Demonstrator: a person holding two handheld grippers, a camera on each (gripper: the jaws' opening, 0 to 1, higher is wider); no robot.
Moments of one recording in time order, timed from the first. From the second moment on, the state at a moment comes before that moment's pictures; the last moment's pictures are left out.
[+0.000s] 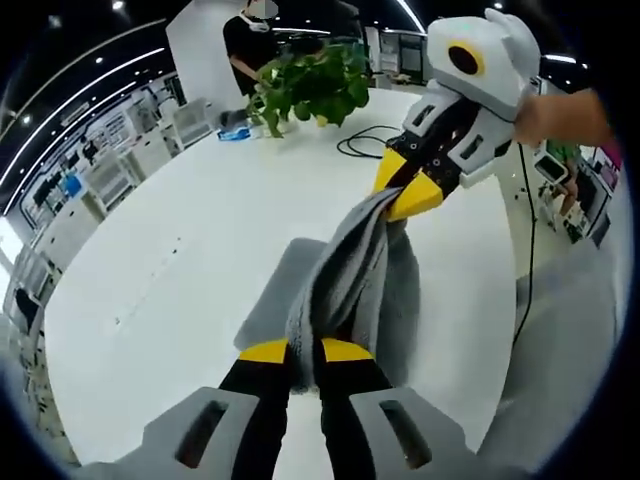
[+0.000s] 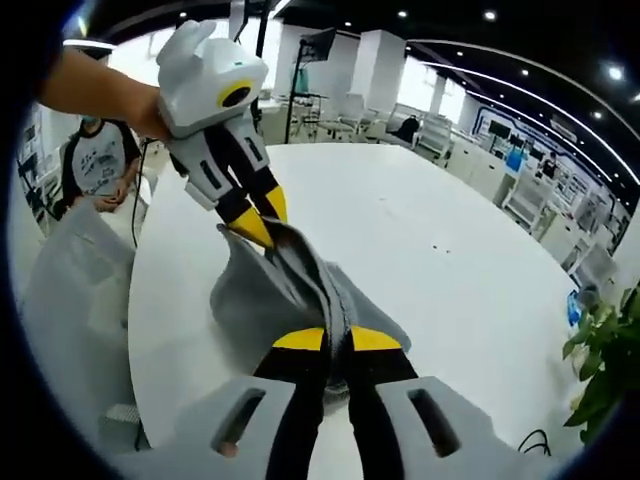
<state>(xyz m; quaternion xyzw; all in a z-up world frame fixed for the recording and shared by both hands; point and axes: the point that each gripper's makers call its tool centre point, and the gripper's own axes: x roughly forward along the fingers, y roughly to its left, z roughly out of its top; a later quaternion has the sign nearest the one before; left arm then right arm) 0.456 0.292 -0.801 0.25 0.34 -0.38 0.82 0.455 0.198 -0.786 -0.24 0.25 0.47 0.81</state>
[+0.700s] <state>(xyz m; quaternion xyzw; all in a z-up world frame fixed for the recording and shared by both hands) 0.496 0.288 -0.855 0.30 0.37 -0.36 0.80 0.506 0.189 -0.848 -0.24 0.32 0.44 0.81</state>
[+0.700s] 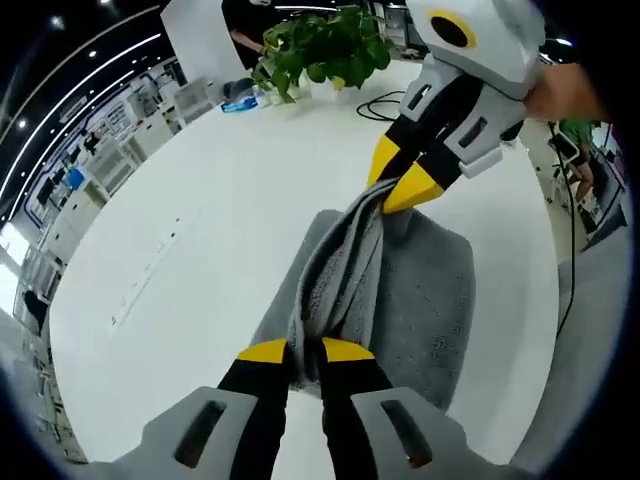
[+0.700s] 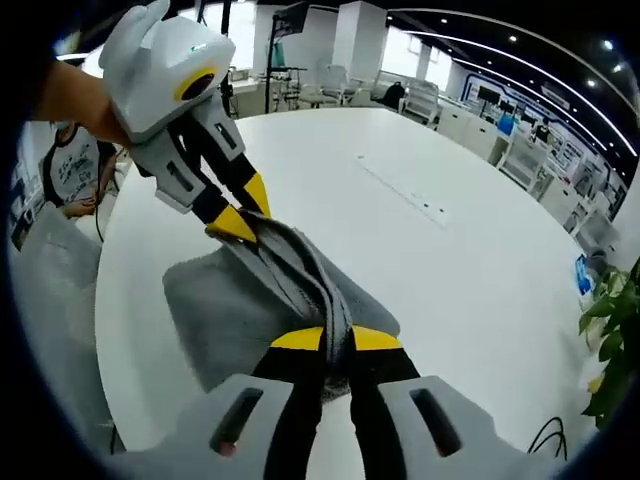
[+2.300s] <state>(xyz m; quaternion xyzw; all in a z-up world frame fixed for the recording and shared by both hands) 0.465 0.287 -0.882 0.29 0.38 -0.38 0.79 0.508 0.176 -0.898 -0.19 0.35 0.43 0.81</state>
